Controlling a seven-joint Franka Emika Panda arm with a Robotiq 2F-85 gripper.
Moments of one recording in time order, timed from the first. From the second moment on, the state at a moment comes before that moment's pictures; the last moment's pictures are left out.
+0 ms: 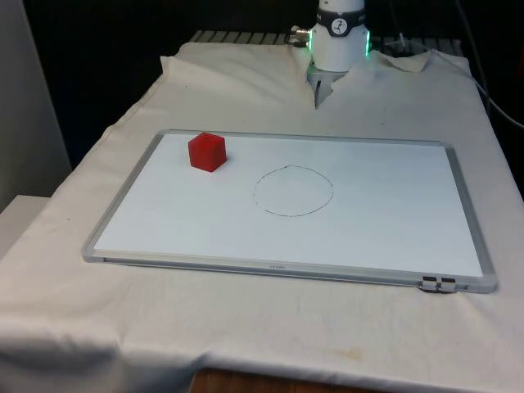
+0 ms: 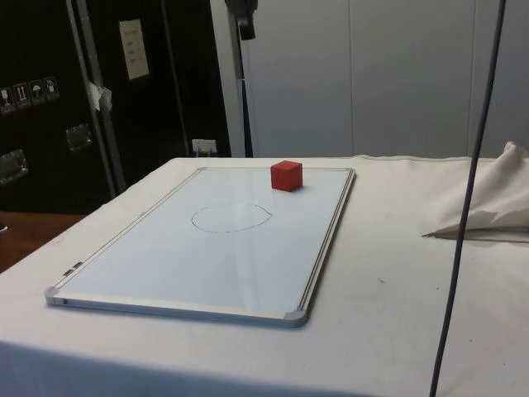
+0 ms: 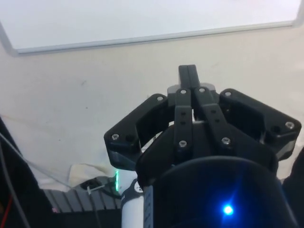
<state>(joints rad) 0.32 -0.02 -0.47 -1.91 -0.04 1.87 -0.14</state>
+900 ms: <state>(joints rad) 0.31 -0.06 -0.60 -1.97 -0.12 1.97 -0.25</state>
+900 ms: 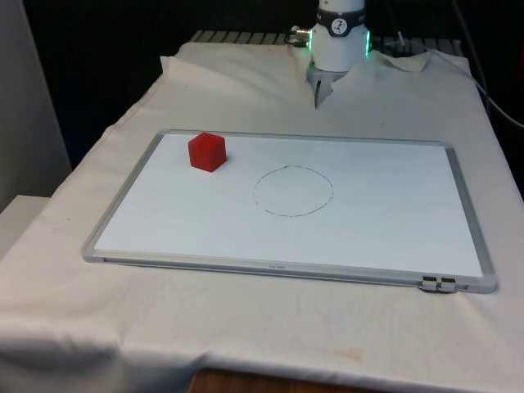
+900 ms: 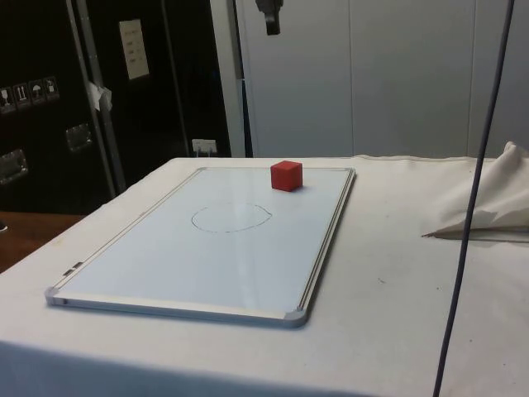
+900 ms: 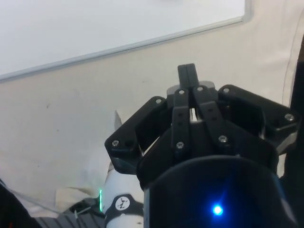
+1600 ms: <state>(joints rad) 0.29 -0.05 -0.72 -2.09 -0.12 2.13 -0.35</state>
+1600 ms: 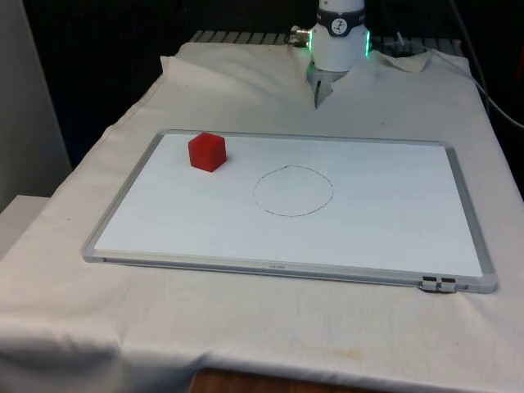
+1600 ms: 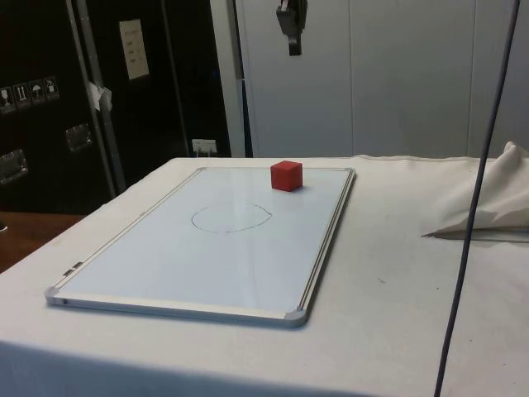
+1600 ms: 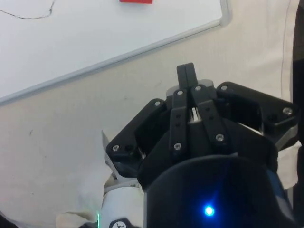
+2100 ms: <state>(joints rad) 0.29 0.01 -0.76 -2.18 -0.09 2.26 -0.33</state>
